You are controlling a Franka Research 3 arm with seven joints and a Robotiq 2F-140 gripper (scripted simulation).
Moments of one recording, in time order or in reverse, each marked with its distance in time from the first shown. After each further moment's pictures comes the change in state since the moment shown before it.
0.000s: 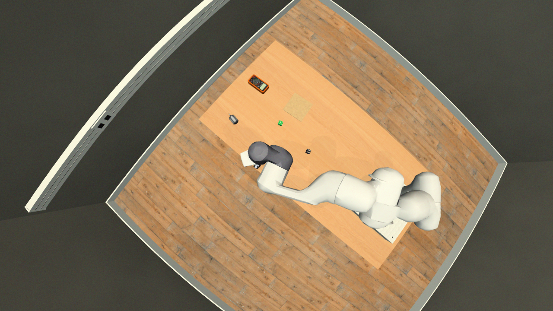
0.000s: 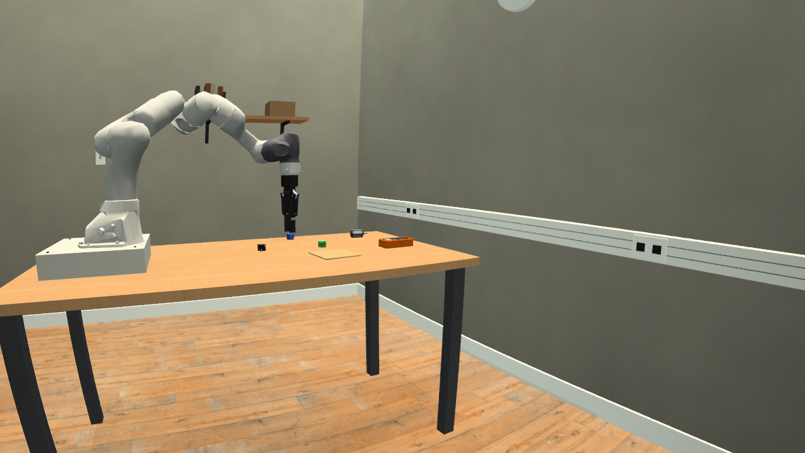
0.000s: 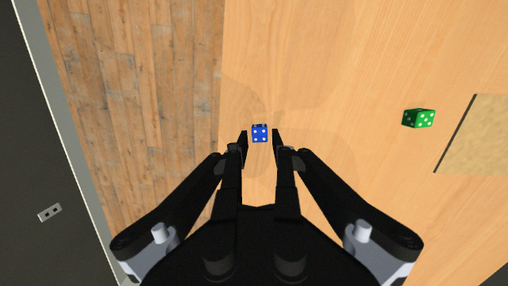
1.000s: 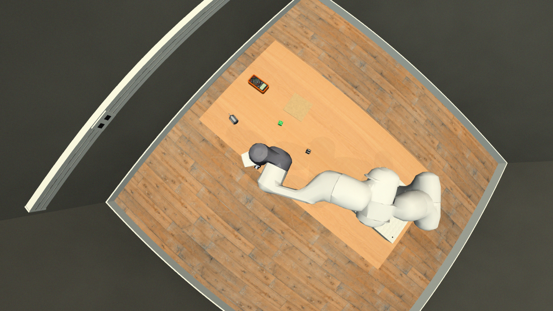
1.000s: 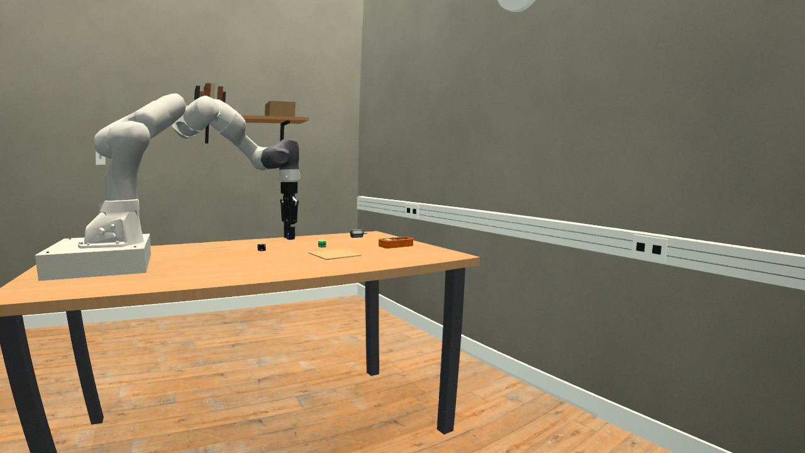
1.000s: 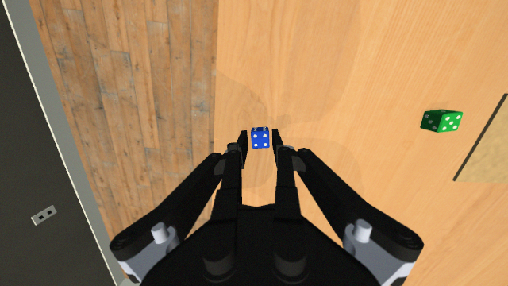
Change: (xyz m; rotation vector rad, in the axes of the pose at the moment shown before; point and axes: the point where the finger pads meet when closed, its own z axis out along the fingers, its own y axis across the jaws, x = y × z) arm -0.002 -0.001 0.029 -0.002 -0.005 0.000
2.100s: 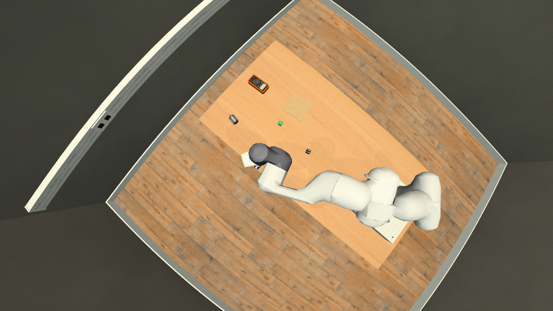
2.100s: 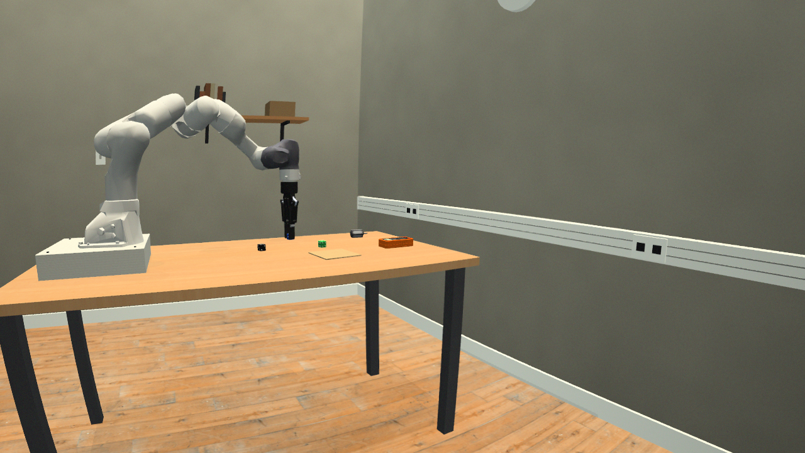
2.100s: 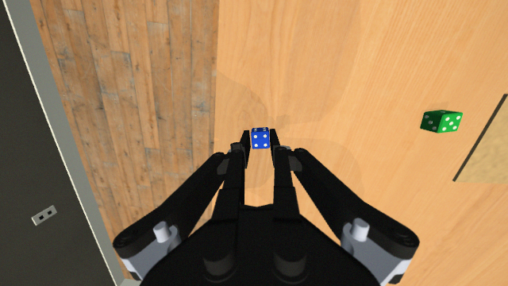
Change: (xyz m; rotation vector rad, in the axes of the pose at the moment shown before) arm 0.001 0.000 0.000 0.001 0.002 0.000
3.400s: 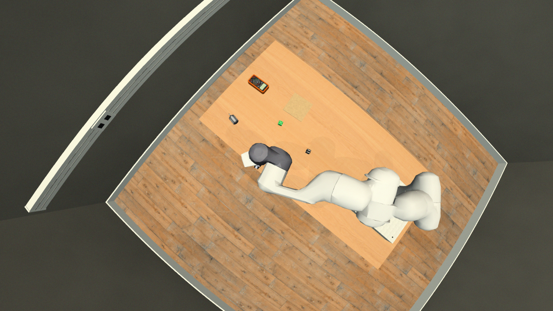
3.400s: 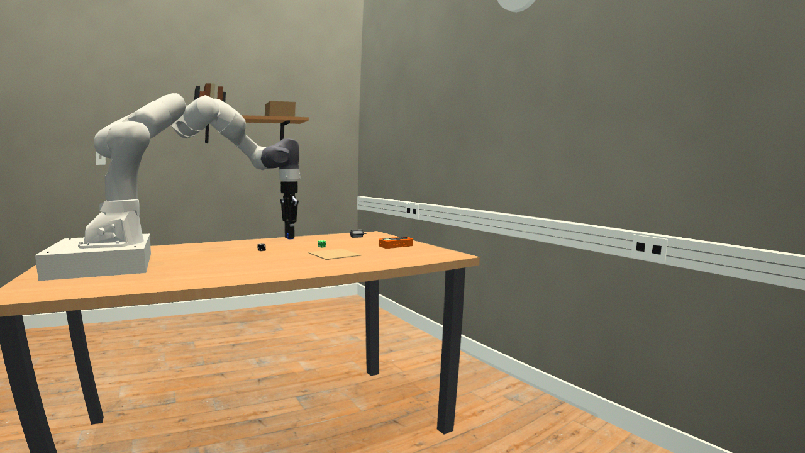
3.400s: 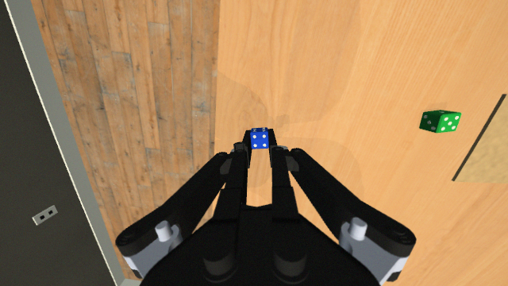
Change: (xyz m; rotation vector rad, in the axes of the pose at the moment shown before) arm 0.000 0.000 -0.002 0.001 0.001 0.000
